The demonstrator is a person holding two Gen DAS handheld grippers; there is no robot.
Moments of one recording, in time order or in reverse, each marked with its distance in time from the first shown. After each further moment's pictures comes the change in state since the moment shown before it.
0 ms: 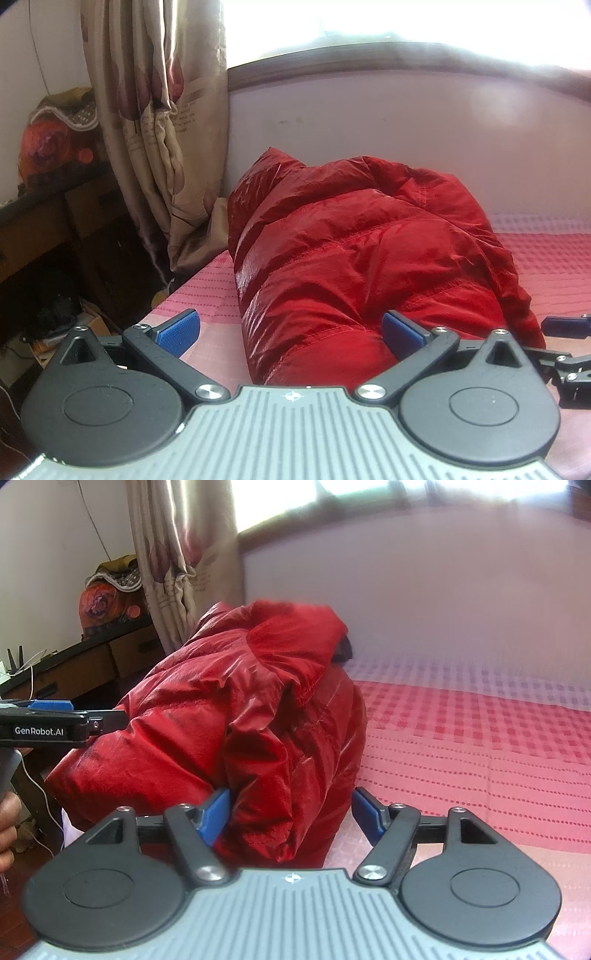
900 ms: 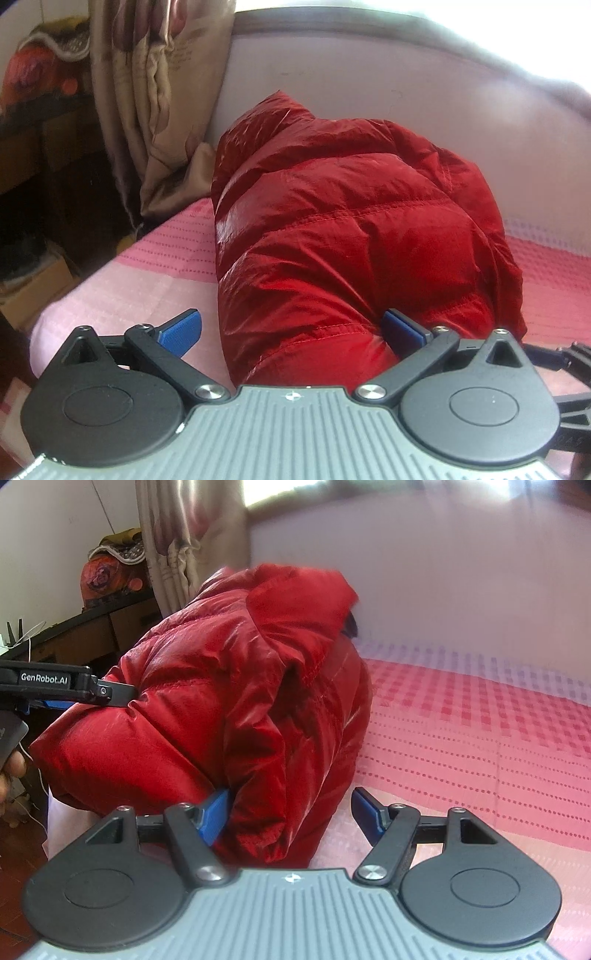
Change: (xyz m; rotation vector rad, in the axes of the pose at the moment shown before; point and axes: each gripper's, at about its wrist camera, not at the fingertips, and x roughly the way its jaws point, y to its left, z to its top) left arm 0.042 0.021 -0.003 -0.116 0.132 -0.106; right arm 0.019 0.000 -0.008 -0.045 0.064 -0.004
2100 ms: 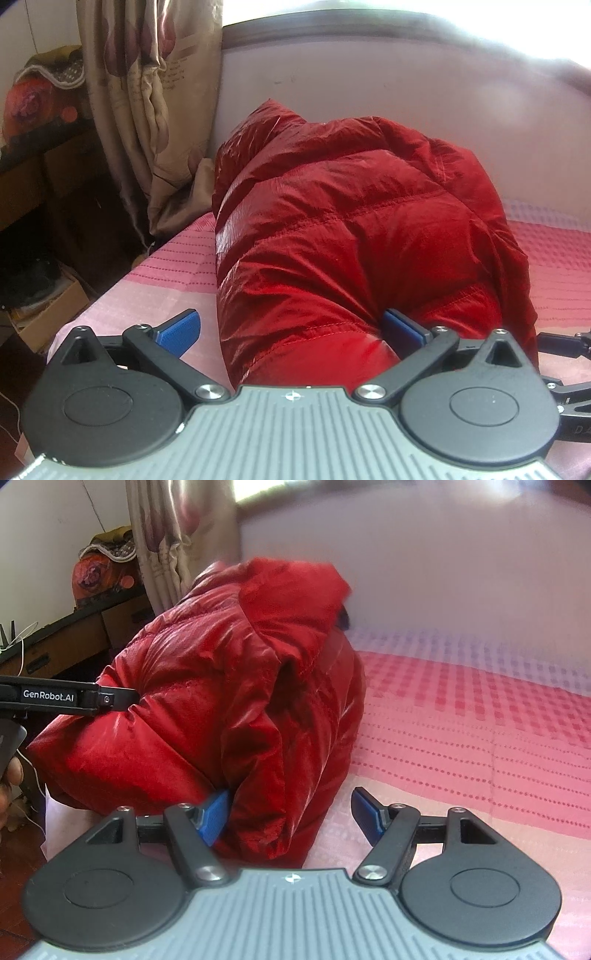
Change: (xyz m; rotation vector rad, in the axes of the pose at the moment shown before) left arm -0.002 -0.015 -0.001 0.075 -0.025 0.052; right arm 0.000 0.001 0.001 0.020 0.020 -0.018
